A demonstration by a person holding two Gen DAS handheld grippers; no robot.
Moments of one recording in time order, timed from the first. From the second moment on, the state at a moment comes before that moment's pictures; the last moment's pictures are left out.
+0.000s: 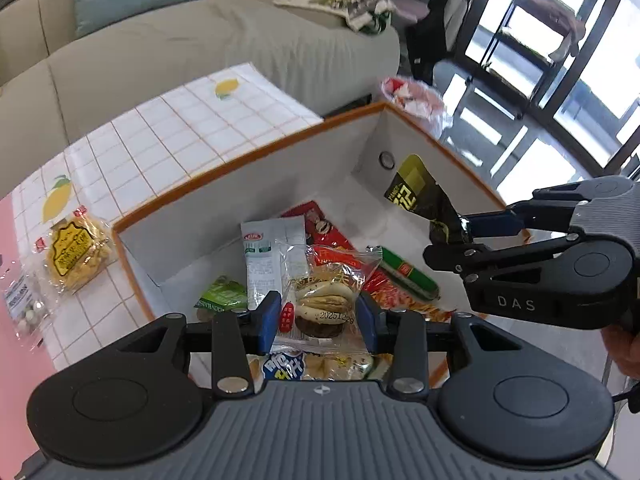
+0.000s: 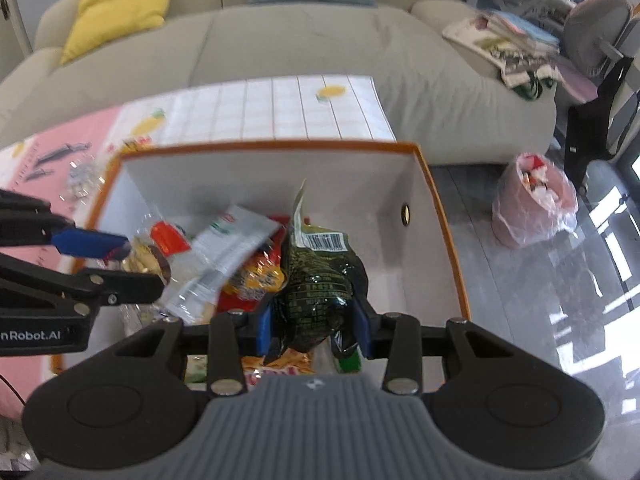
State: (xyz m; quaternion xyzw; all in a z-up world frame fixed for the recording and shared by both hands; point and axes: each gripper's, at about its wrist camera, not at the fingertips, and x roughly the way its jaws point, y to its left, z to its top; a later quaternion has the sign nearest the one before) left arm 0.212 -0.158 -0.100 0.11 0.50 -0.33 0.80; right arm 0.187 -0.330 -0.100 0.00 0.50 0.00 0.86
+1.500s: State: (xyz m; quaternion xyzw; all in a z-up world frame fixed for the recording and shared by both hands) left arm 0.190 -0.143 -0.068 0.14 0.43 -0.29 0.84; right arm 0.180 -0.304 -0.099 -0.05 0.51 -0.03 0.86
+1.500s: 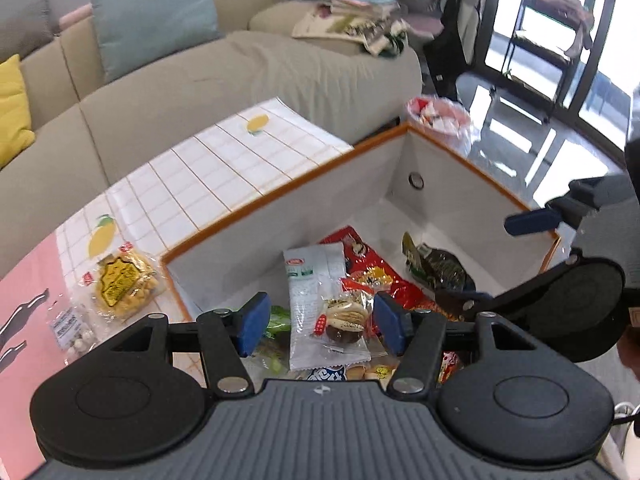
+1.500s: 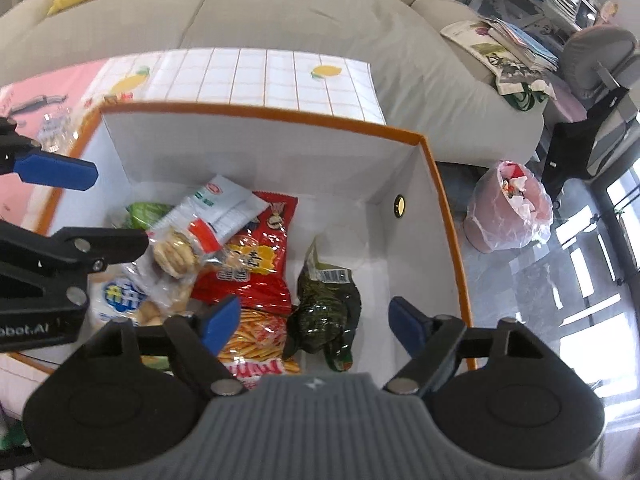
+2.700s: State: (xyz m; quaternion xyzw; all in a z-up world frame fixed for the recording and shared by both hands) left arm 0.167 0.101 -0.055 -0.03 0.42 -0.06 0.91; right arm 0.155 -0.112 -0.063 0.08 0.39 0.07 0.92
